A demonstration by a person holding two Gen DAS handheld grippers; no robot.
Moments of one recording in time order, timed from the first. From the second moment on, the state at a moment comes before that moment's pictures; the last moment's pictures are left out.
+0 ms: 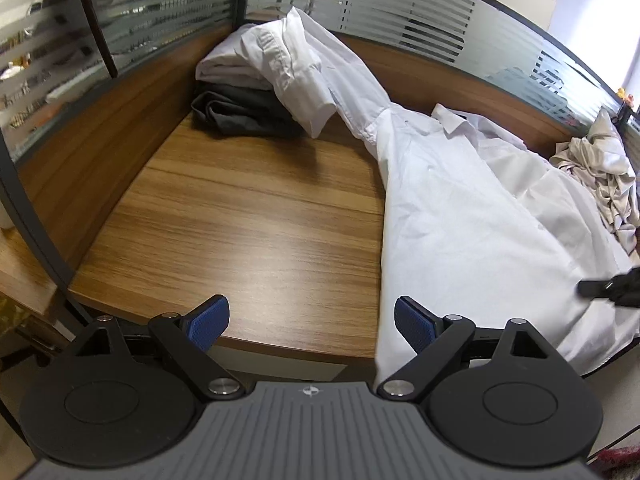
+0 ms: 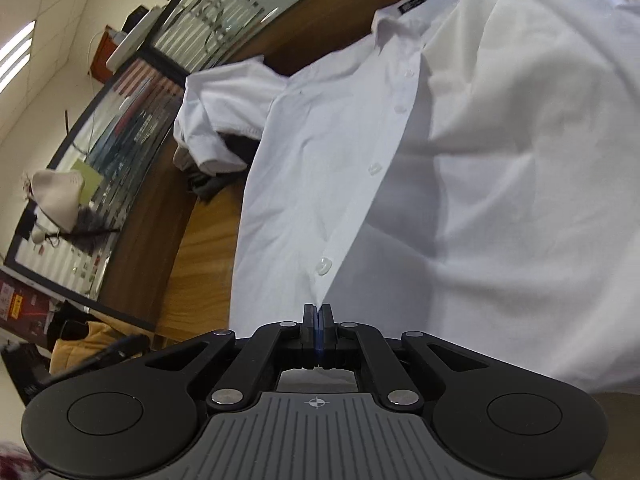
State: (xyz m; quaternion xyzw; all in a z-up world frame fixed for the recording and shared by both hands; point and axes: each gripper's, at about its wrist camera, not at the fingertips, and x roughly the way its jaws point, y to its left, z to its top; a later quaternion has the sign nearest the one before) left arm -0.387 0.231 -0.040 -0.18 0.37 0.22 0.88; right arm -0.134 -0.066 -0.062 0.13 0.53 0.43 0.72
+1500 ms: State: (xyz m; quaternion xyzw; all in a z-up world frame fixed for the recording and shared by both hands) left arm -0.344 0.159 -0.114 -0.09 0.44 -0.02 0.89; right arm -0.176 -0.110 -0.122 0.00 0.54 0.35 0.77
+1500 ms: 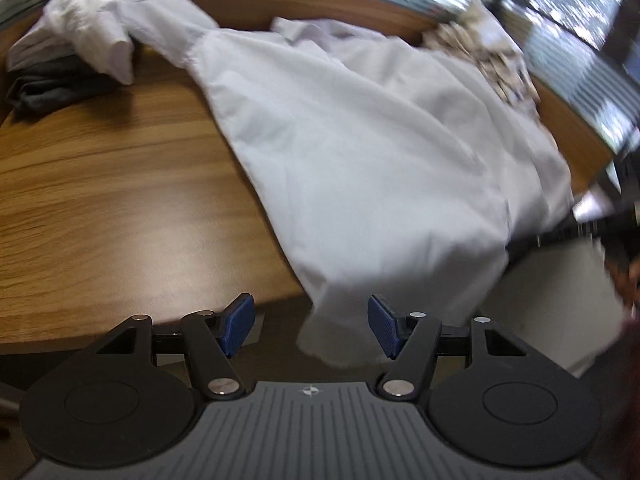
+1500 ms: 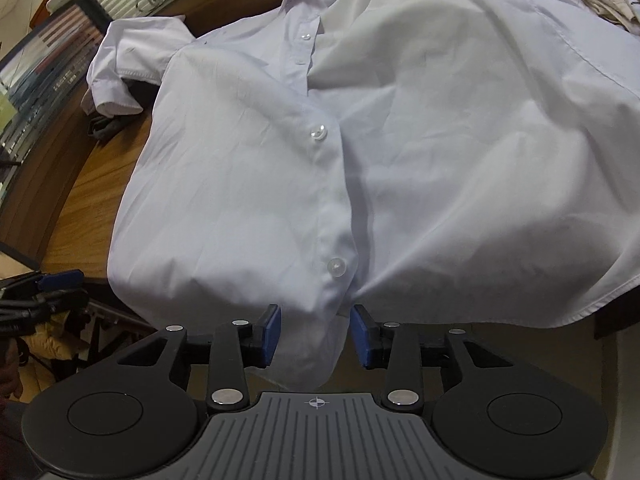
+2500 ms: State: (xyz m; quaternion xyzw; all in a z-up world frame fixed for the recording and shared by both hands) left arm -0.357 0.100 -0.268 0.18 0.37 -0.02 0.91; right arm -0.122 -0.034 -0.116 -0.11 0.56 0.33 0.75
